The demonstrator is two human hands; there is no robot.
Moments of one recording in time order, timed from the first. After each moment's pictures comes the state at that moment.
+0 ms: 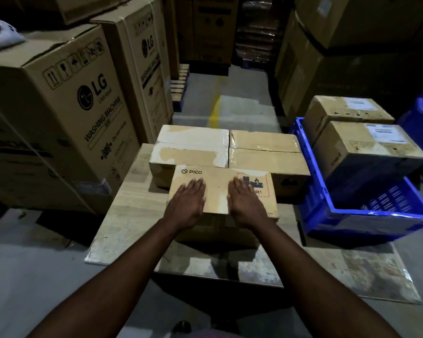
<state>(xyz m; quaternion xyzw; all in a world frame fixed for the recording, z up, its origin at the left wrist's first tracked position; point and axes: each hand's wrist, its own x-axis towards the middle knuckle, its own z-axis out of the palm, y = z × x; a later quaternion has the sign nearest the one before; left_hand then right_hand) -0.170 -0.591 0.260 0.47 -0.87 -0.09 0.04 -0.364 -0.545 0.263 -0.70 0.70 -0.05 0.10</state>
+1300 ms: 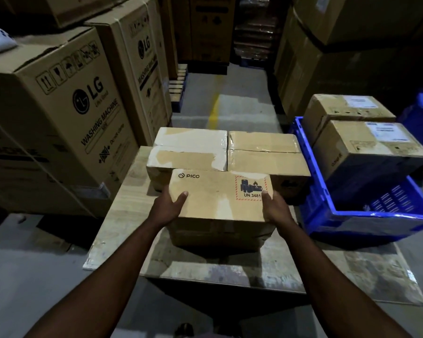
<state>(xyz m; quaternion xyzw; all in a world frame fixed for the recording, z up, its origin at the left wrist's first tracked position) -0.136 -0.617 0.247 0.62 -0.64 -0.39 0.24 -0.429 -0.527 0.264 -0.35 0.78 -0.38 0.36</state>
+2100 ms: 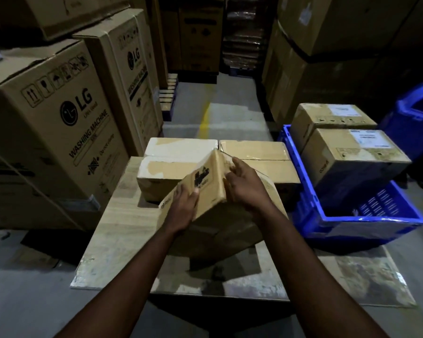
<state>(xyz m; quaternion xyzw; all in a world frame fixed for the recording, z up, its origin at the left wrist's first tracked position) -0.200 -0.601 0.294 0.57 -0.66 -0.43 0.22 -0.360 -0.547 0.397 -0.44 0.68 -0.44 0.38</state>
